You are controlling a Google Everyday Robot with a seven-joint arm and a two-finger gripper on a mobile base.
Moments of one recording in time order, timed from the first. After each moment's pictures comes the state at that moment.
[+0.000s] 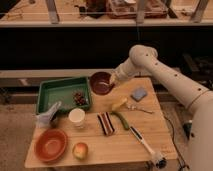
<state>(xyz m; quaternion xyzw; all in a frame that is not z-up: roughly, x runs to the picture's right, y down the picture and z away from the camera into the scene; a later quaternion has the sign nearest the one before) 0.028 -0.025 0.782 0.02 -0.36 -0.65 0.67</state>
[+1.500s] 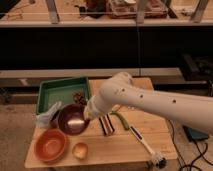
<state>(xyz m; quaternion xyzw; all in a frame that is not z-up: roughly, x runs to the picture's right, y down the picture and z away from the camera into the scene) -0.084 0.143 0.650 0.01 -0.37 -0.68 0.63</state>
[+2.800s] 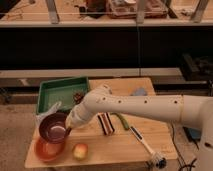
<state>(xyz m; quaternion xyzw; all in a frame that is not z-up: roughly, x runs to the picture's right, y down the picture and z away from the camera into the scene) -0.176 0.172 0.698 0.04 -0.45 -0.66 0.60</state>
